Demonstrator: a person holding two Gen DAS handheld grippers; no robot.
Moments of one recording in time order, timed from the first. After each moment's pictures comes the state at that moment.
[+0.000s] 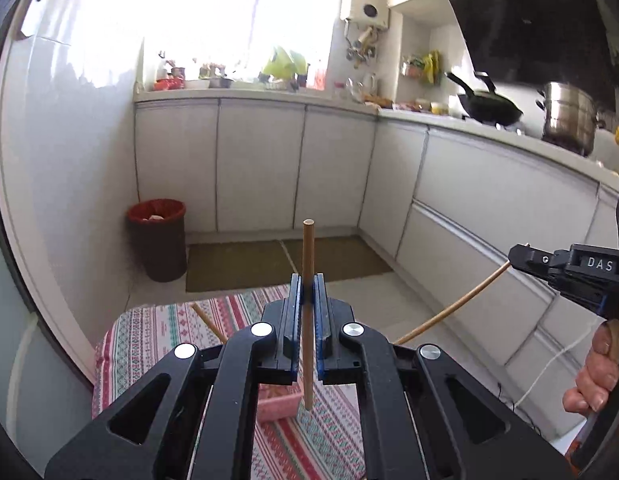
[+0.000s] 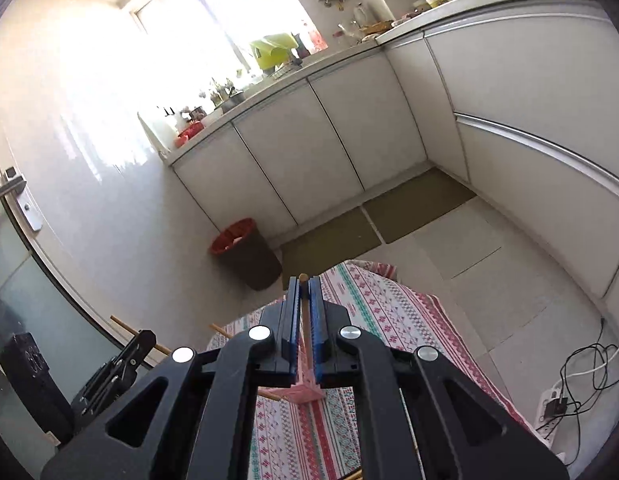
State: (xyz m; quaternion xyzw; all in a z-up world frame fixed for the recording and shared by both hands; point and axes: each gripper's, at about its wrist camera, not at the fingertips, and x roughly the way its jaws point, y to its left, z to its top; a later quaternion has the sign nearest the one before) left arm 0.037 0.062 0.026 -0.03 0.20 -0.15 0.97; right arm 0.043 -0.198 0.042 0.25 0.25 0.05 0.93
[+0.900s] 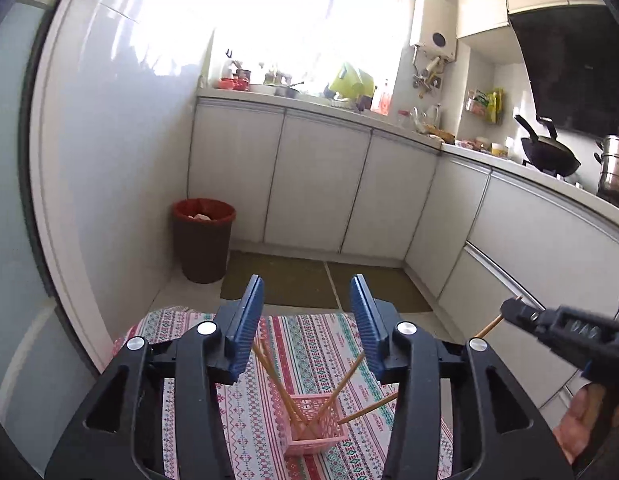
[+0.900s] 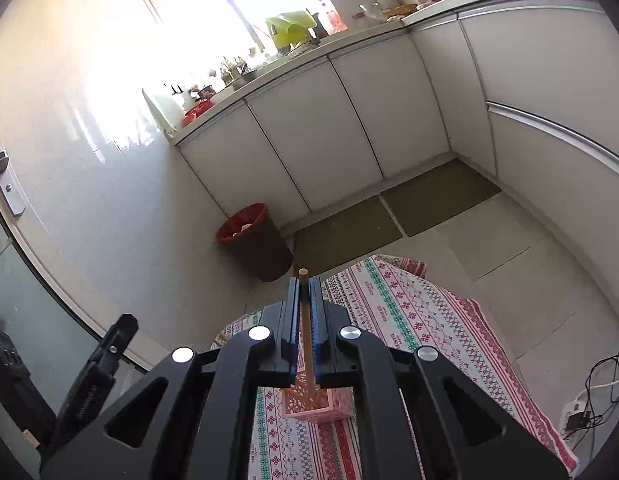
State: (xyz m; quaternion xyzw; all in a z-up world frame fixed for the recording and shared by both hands) left arm 0.069 0.106 0.022 -0.09 0.18 -0.06 0.98; right arm 0.123 -0.141 0.010 0.23 0.28 0.07 0.93
